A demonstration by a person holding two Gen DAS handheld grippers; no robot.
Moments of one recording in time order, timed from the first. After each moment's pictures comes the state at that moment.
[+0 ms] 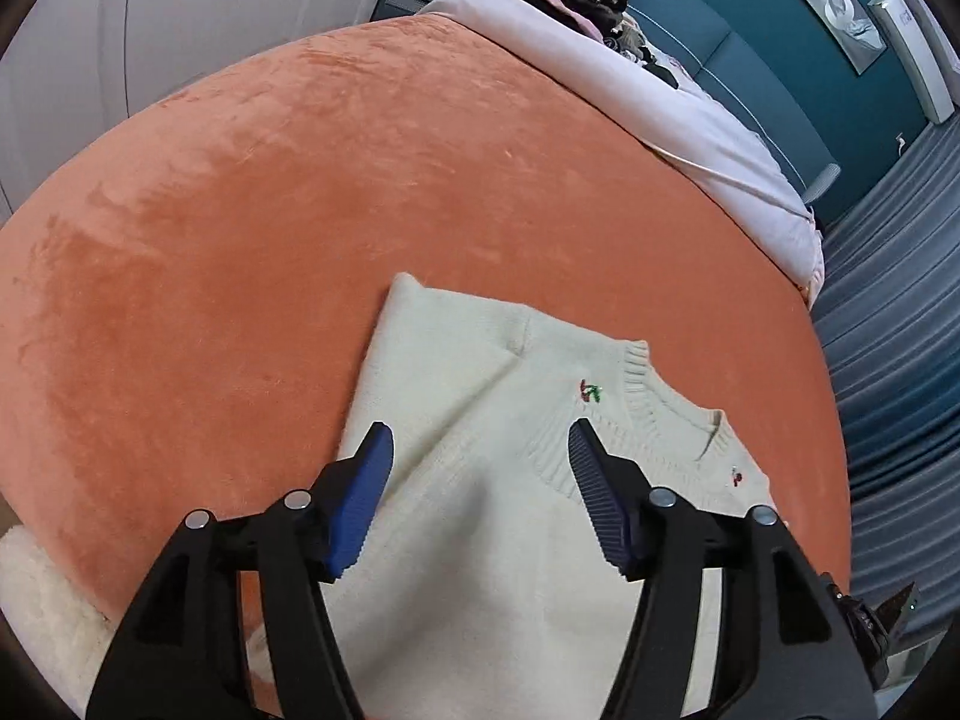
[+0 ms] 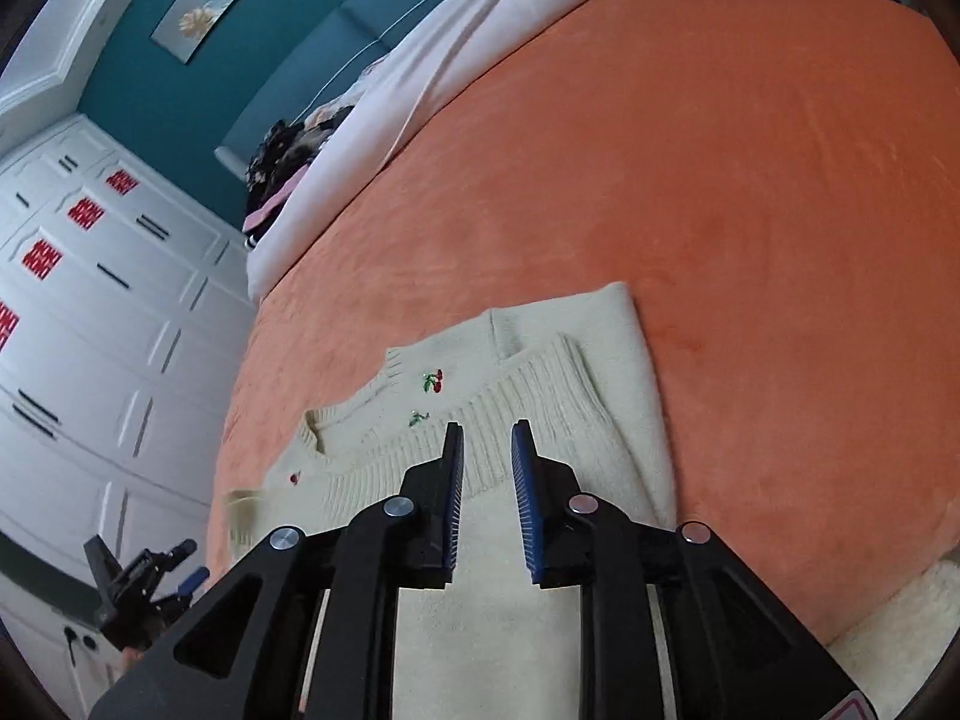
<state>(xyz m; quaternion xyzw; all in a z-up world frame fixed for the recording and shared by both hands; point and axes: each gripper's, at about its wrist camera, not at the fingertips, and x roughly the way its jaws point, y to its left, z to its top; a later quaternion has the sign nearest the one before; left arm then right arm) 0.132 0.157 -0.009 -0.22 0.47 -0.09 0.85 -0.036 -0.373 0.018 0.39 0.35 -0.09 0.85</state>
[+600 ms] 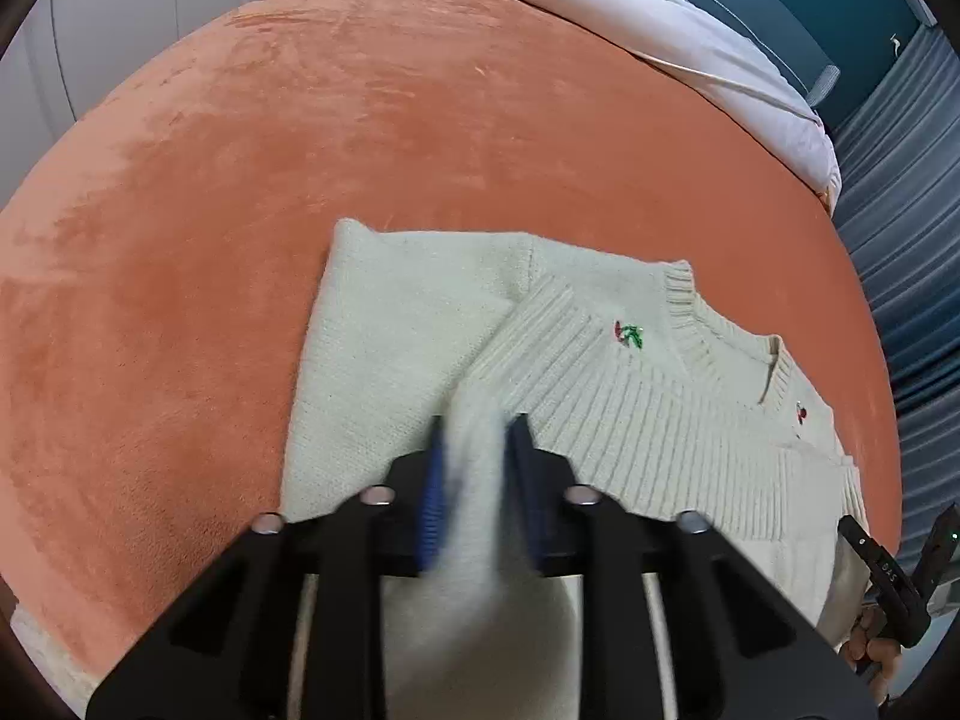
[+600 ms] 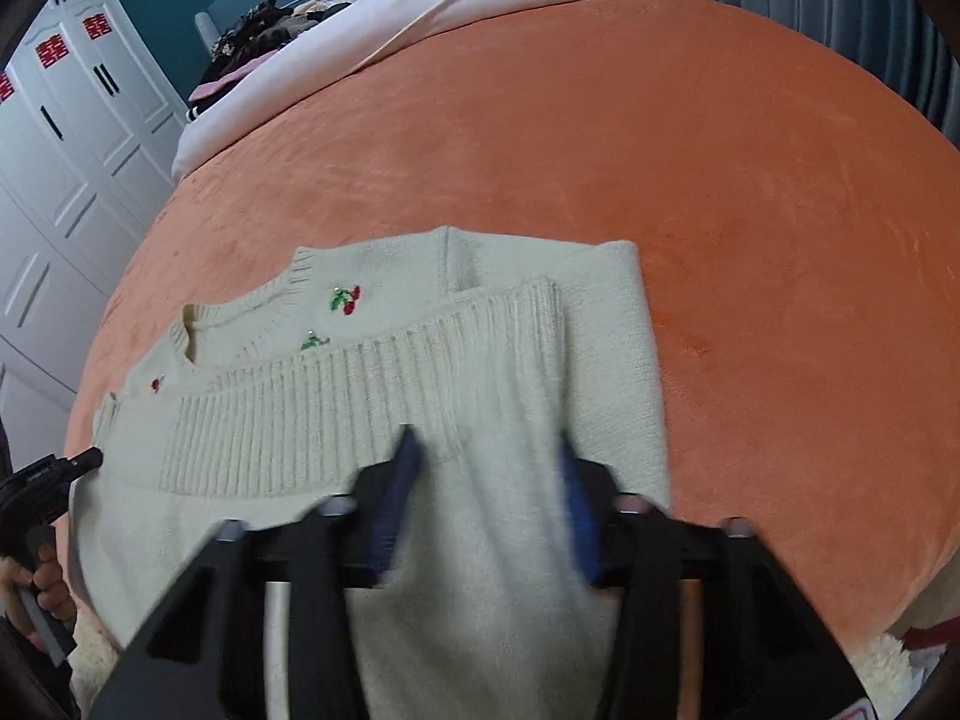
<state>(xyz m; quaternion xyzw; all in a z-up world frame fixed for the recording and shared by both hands) 0.174 0.120 -0.051 -0.12 0.53 -0.12 0.83 -0.009 -0.351 -0.017 0.22 0.46 -0.11 0.85</state>
